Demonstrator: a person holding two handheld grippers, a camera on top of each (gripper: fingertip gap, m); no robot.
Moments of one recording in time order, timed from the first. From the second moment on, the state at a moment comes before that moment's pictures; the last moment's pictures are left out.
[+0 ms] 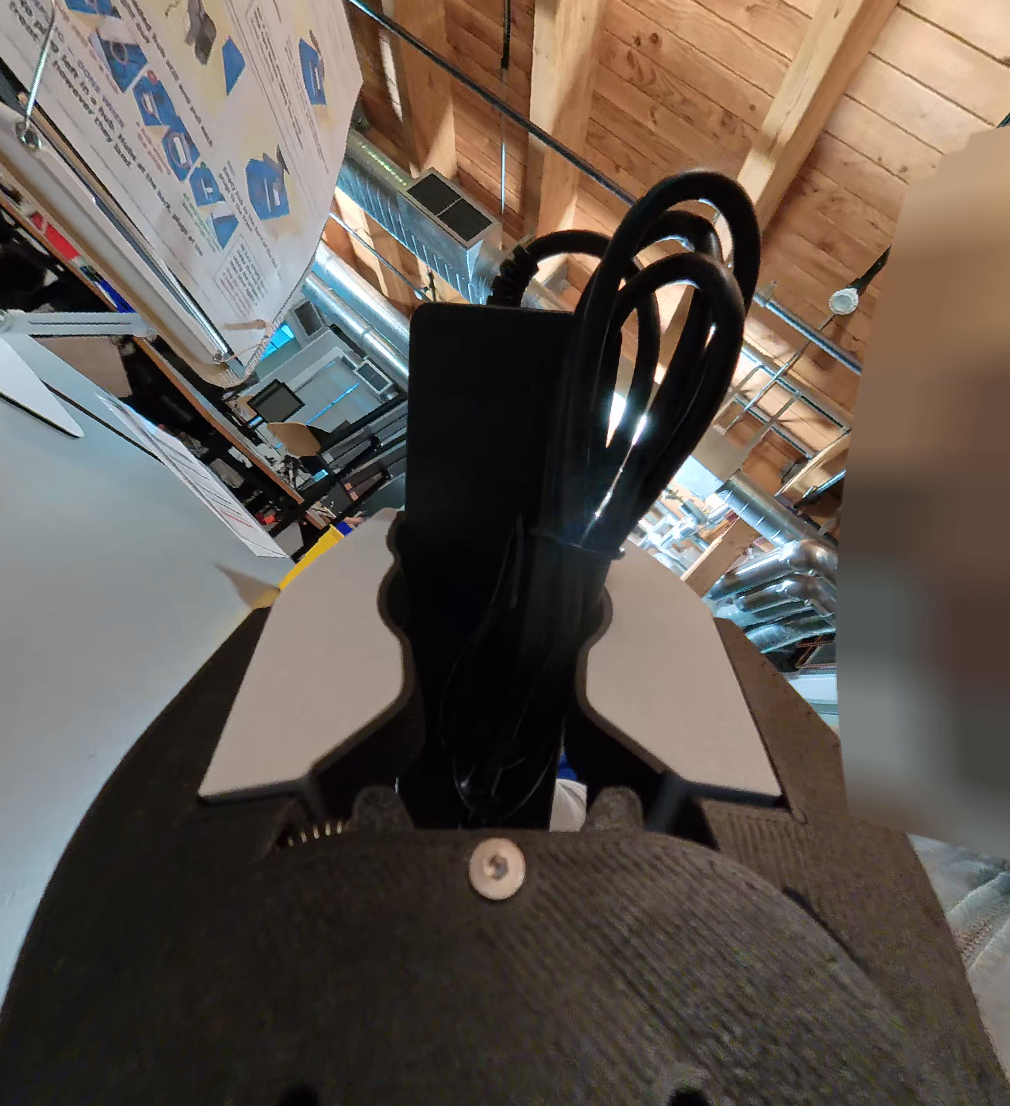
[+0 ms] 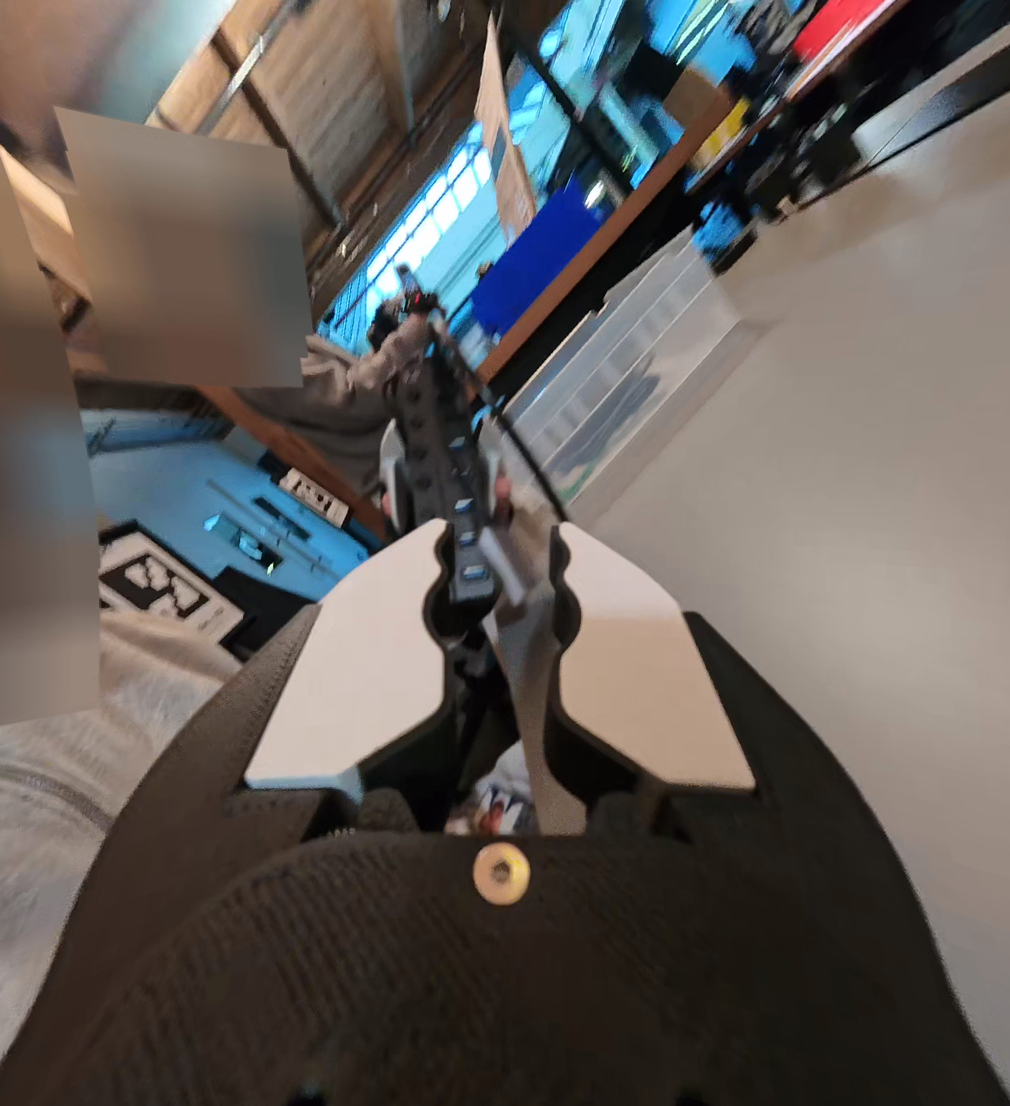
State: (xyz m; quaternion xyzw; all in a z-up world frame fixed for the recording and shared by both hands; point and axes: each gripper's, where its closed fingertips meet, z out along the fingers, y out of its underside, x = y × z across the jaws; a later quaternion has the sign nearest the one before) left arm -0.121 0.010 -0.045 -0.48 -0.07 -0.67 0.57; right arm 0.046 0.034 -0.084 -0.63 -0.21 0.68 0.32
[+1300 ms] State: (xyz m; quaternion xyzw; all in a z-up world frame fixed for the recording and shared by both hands) left arm -0.190 -0.036 -0.032 -0.39 -0.13 -0.69 0.59; right arm -0.459 0.083 -0.150 -0.65 -0.72 0.21 0.10
